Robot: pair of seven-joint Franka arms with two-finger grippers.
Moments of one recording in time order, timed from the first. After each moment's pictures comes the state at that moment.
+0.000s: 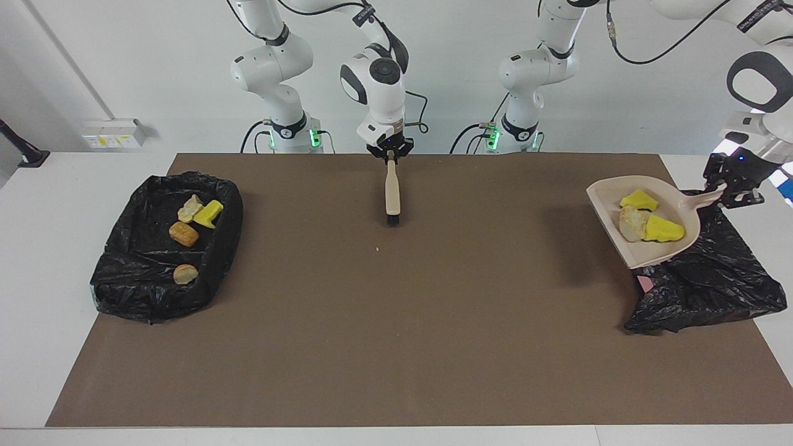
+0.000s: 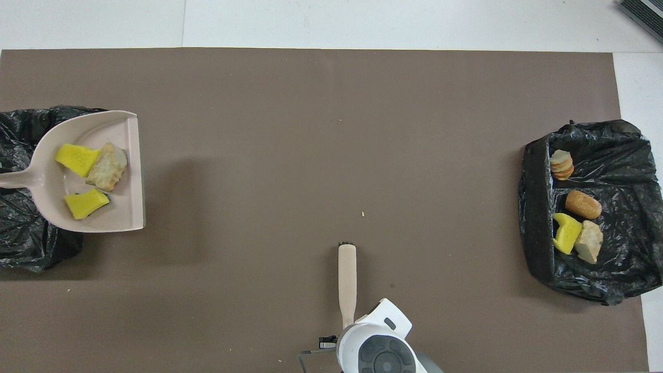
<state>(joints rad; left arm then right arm) 0.27 0.12 0.12 -1.67 0.10 1.81 1.87 0.62 -0.14 0.25 -2.50 0.22 2.25 0.70</state>
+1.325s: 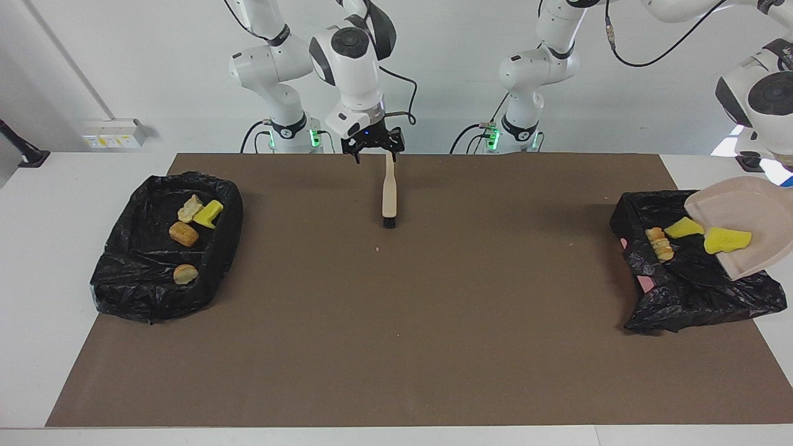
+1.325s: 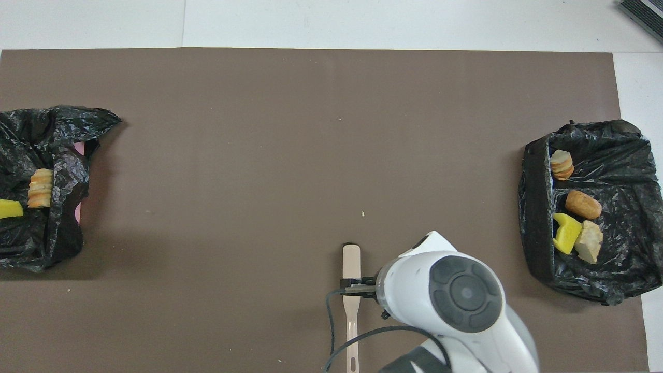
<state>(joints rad) 0.23 0.11 0.09 -1.74 1.01 2.05 1.53 0.31 -0.22 0.23 -2.17 0.19 1.93 0.54</state>
